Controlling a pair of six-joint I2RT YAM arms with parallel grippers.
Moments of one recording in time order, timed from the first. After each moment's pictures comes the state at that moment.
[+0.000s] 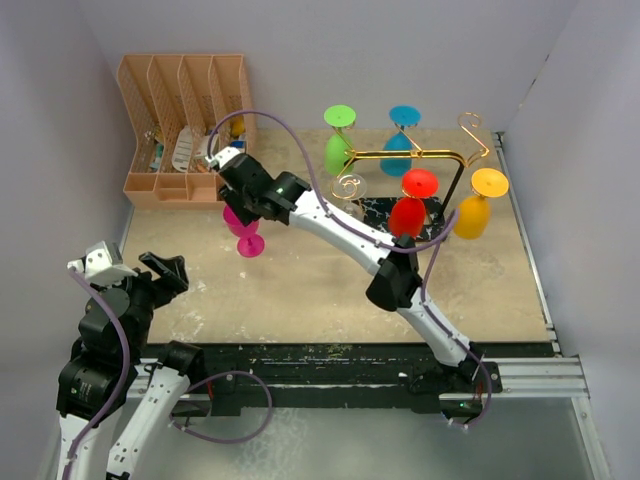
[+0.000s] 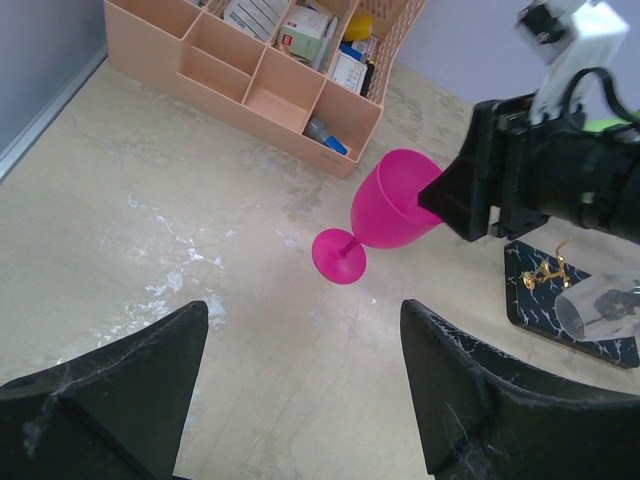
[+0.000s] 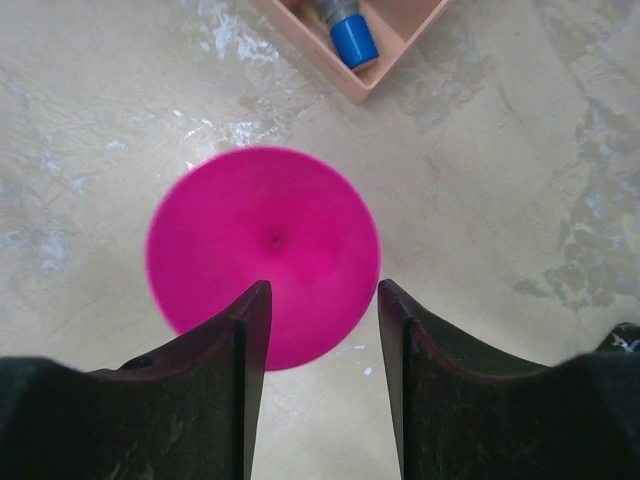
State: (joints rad) left arm -0.28 0.26 0.90 -0.90 -0.41 -0.53; right arm 0.99 2.43 2.57 -0.92 0.29 0.10
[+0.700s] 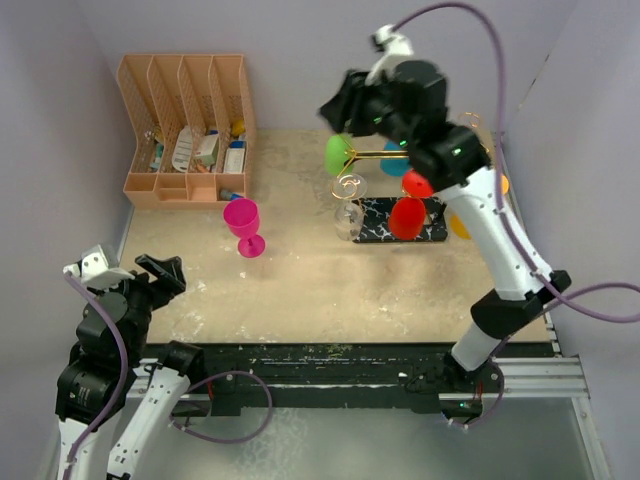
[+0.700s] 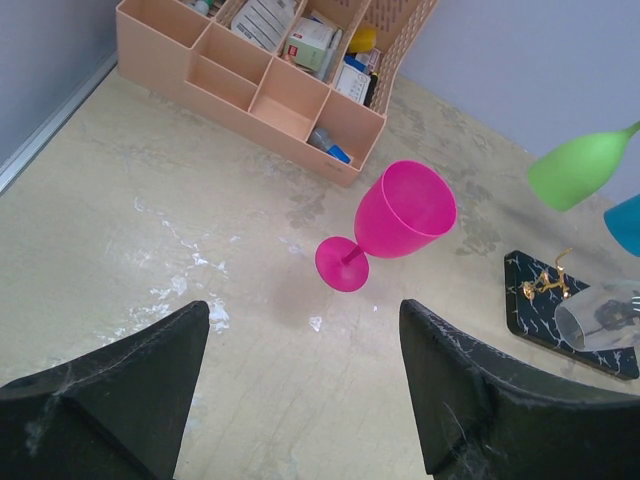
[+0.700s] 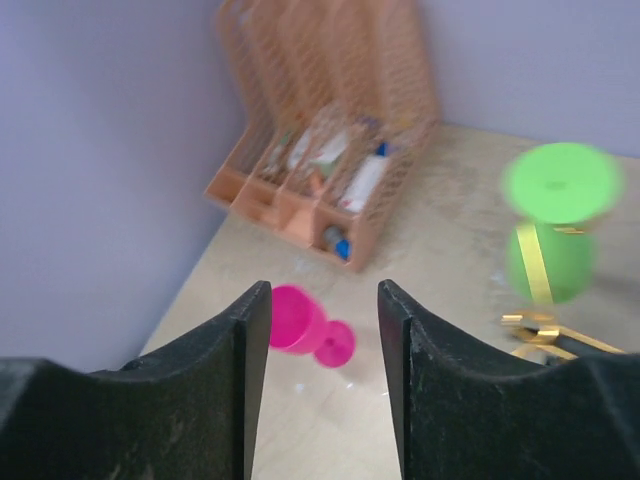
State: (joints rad) left arm -0.28 0.24 0.90 -0.91 -0.43 -0.54; right arm 0.73 1.69 2.19 -0.68 0.07 0.37
